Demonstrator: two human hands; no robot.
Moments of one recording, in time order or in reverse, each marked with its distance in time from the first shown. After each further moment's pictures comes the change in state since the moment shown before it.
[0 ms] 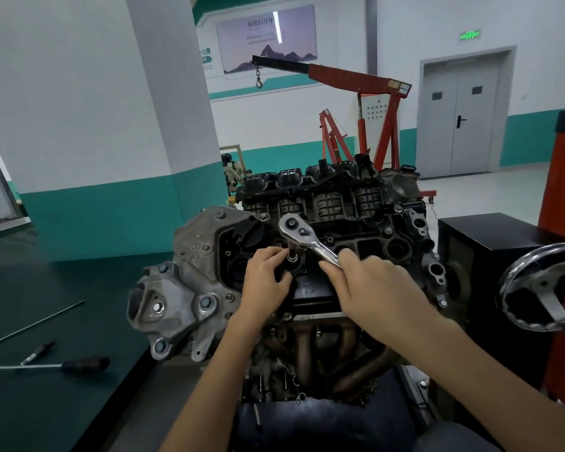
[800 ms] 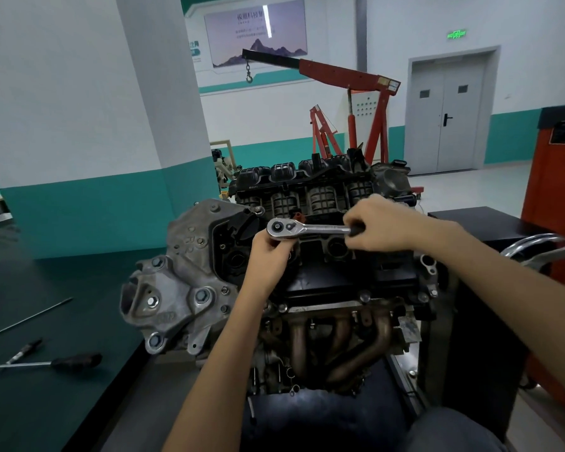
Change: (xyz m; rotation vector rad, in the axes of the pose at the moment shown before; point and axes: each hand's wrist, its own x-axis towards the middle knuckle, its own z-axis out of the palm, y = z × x) left_hand 0.013 0.041 -0.014 -0.696 0.036 -0.170; right_hand 0.074 0.053 -0.025 0.149 -0.448 -0.026
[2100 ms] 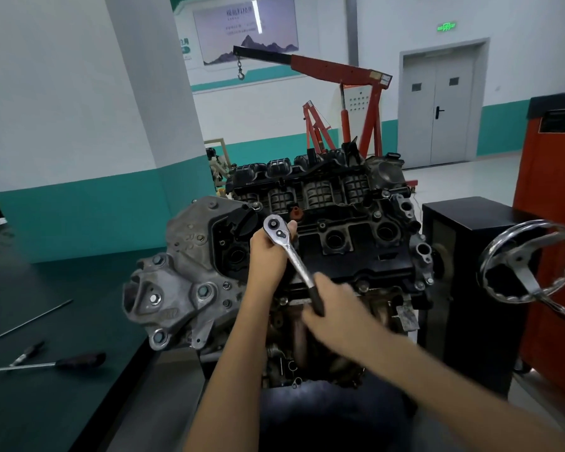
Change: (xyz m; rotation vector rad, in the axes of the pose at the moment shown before) left_hand -0.004 -0.002 0.006 -0.028 0.071 -0.096; right_hand -0.055 -0.071 0.123 0.560 0.191 0.099
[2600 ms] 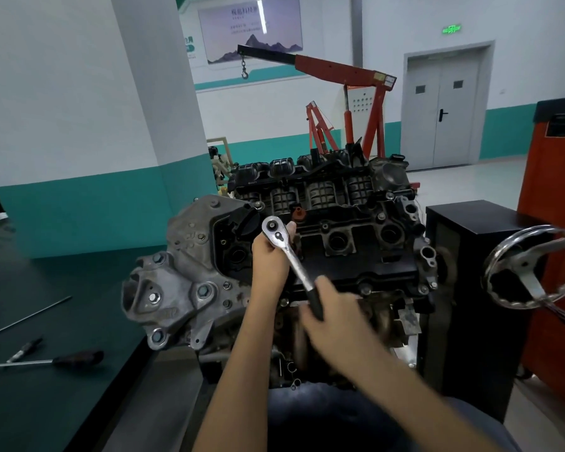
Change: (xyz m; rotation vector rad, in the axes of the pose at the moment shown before) left_hand -0.004 -0.003 0.004 -0.077 0.061 -0.003; right_hand -0.009 -0.007 0.008 0.024 0.090 0.006
